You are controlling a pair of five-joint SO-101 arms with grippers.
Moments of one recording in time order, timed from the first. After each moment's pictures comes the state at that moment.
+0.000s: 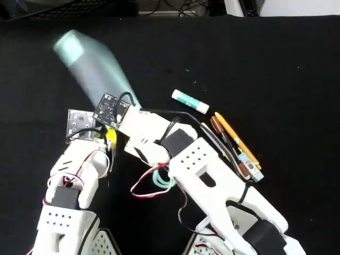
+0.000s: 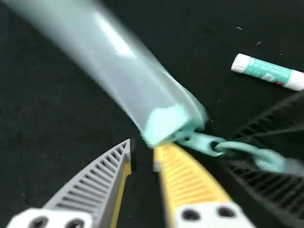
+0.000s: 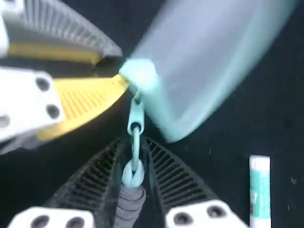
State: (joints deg) left arm 0.7 -80.0 82.8 39.7 0.3; right arm -38.8 -25.5 38.2 50.1 28.1
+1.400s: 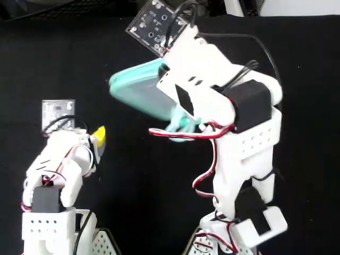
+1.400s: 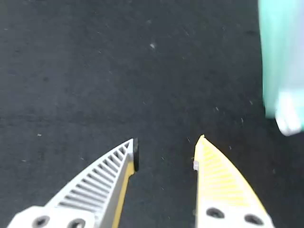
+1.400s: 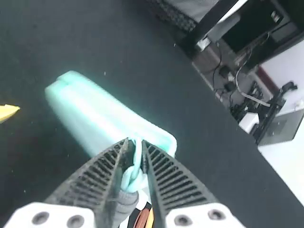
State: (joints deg) left arm -6.9 -79.5 63.4 60.4 0.0; right arm -24.5 -5.2 -48.4 100.8 31.3
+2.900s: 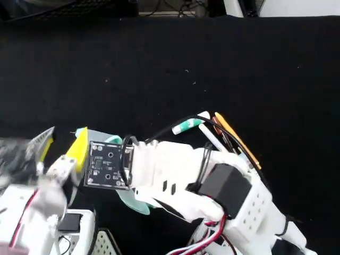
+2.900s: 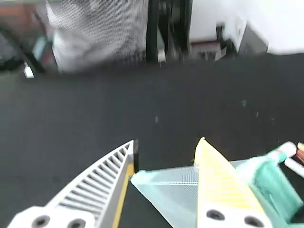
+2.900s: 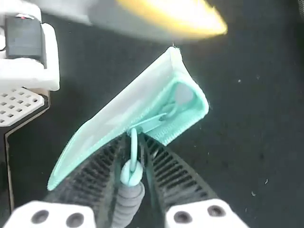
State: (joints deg) left arm -4.6 -80.2 22.5 87.9 -6.6; right arm -54.5 -39.5 8.3 92.8 32.4
